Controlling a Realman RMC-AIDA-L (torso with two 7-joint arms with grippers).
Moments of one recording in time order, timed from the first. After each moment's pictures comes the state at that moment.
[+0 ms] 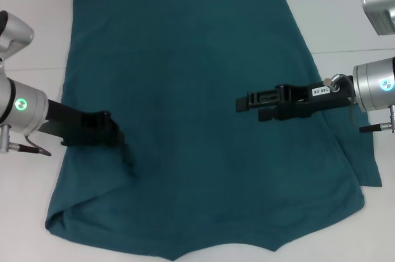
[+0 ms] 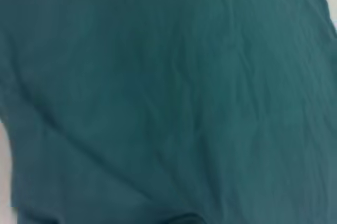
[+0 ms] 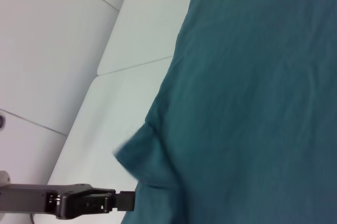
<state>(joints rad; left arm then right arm) -0.88 -2.04 0.71 0.72 2.60 1.36 -2.72 0.79 1.94 -0.81 -0.57 -2.11 -1.38 2.44</state>
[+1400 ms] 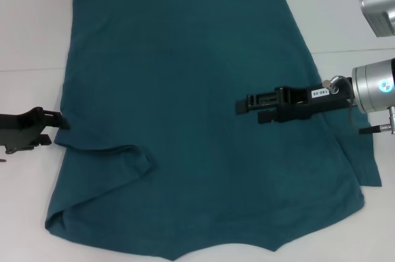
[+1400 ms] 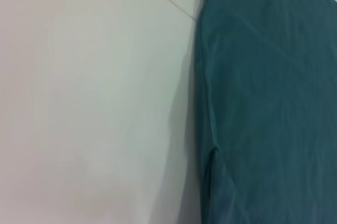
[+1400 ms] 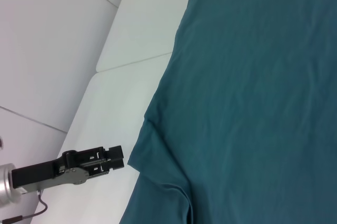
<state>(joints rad) -0.73 -2.00 0.59 0.65 2.53 1.08 -2.79 0.79 1.94 -0.81 -0.56 -2.12 -1.38 2.44</state>
